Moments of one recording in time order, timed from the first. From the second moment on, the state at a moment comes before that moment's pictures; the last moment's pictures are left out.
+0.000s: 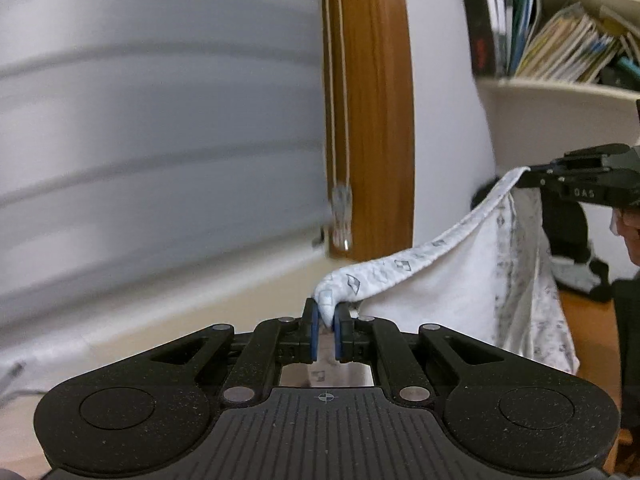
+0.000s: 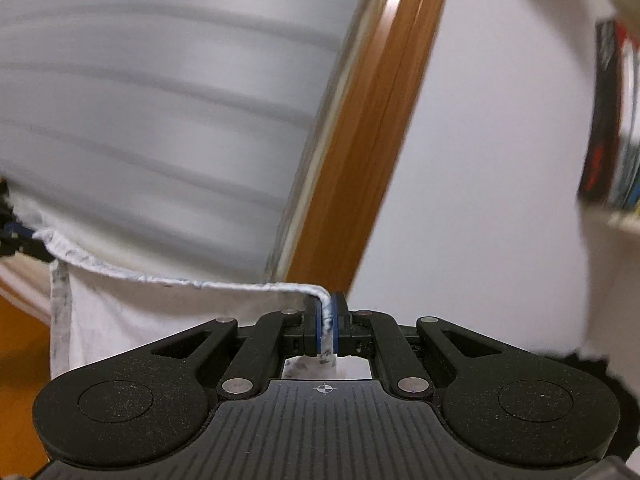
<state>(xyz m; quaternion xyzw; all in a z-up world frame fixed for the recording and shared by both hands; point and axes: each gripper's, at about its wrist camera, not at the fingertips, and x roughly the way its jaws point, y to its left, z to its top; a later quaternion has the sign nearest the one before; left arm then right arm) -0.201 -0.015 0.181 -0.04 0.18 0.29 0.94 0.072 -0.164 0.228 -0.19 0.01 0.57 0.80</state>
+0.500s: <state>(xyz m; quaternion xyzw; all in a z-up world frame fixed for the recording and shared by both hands) -0.130 0.020 0.112 -0.07 0.25 0.28 0.93 0.173 -0.116 0.103 -0.23 0.18 0.60 0.75</state>
